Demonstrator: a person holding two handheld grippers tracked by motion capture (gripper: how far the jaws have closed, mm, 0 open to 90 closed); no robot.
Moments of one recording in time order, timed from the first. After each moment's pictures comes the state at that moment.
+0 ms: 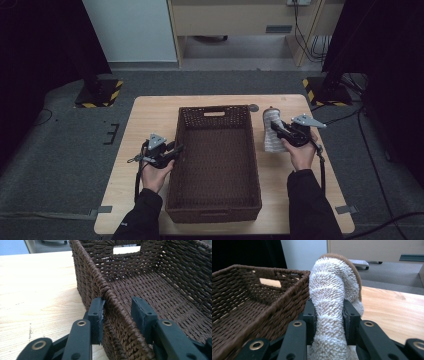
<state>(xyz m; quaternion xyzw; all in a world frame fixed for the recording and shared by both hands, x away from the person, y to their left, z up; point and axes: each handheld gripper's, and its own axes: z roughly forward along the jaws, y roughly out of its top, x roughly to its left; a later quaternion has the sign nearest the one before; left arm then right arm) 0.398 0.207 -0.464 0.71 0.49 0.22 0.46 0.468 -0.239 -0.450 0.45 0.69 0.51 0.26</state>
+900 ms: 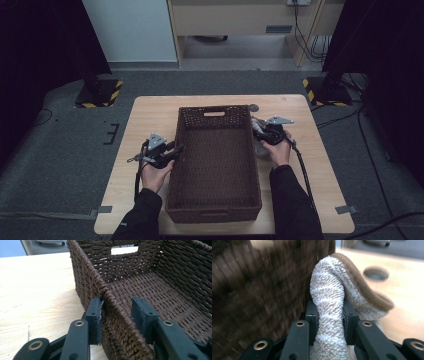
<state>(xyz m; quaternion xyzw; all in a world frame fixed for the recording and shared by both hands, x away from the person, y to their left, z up) 0.399 0.208 -0.465 0.72 0.48 0.22 0.46 0.513 -0.193 -0.505 0.44 0.74 0.47 0.20</state>
